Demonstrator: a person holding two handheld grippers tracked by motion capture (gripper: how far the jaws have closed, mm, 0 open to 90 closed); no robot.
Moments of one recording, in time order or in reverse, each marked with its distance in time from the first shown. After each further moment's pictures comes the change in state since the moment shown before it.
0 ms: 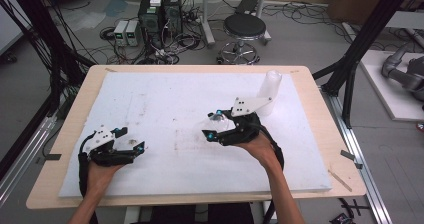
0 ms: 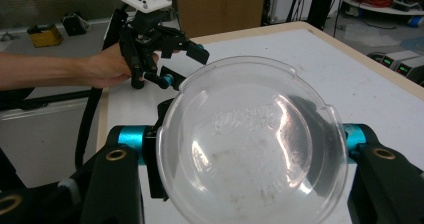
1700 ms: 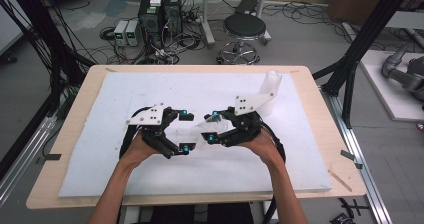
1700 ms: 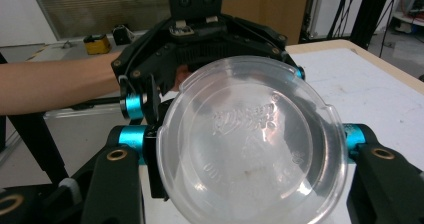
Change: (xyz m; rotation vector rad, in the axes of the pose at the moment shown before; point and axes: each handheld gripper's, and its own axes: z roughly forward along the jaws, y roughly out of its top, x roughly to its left) left arm -0.086 0.108 0.086 -0.169 -0.763 0.222; right arm -0.001 0.008 -0.004 -0.051 0.161 -0.020
